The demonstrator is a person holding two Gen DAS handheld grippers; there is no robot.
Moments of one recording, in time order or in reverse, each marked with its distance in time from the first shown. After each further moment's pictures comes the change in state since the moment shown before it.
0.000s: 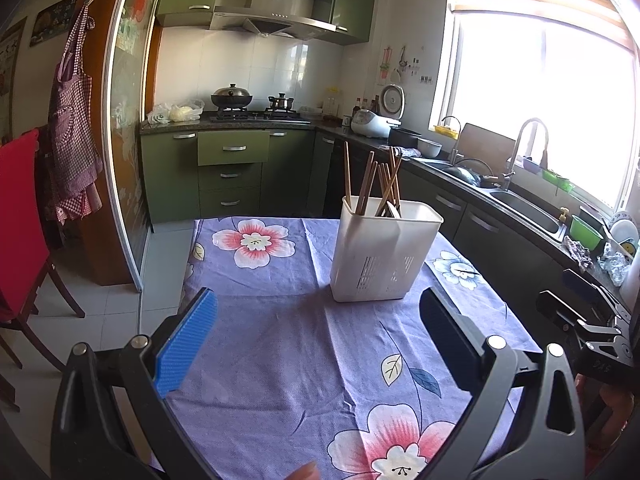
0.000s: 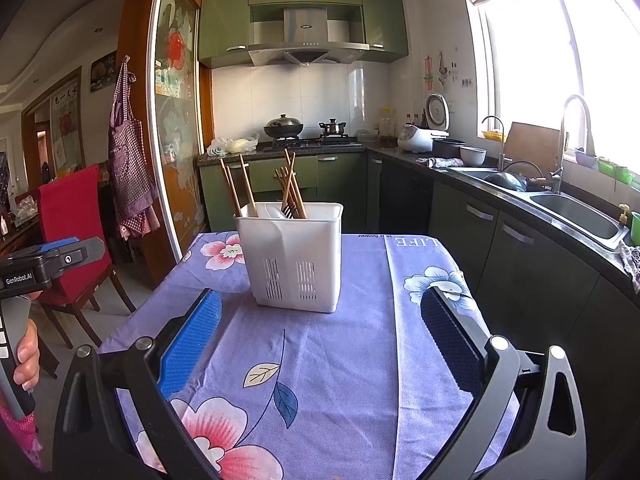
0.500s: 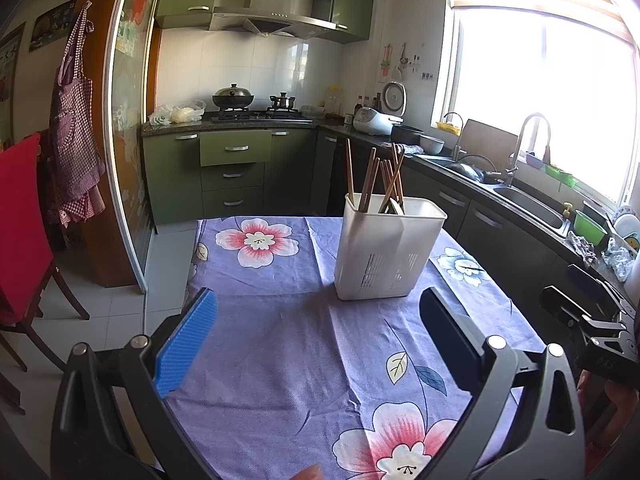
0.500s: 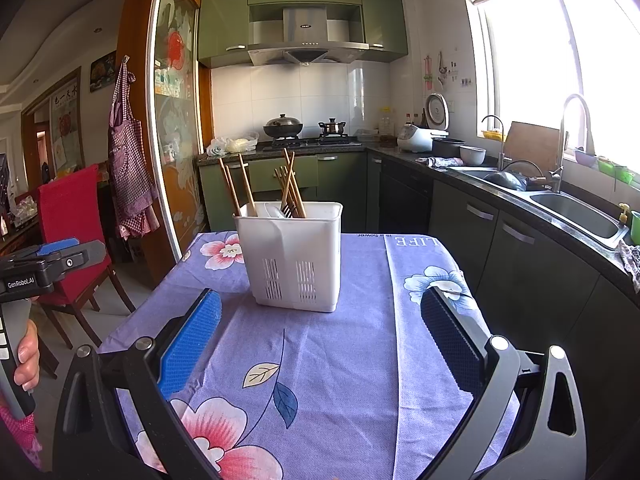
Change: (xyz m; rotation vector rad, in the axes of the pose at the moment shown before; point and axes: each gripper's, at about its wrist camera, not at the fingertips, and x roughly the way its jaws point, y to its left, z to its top) left arm 0.002 -0.001 -0.001 0.011 0.006 0.014; right arm 0.000 0.000 0.000 0.002 0.001 0.000
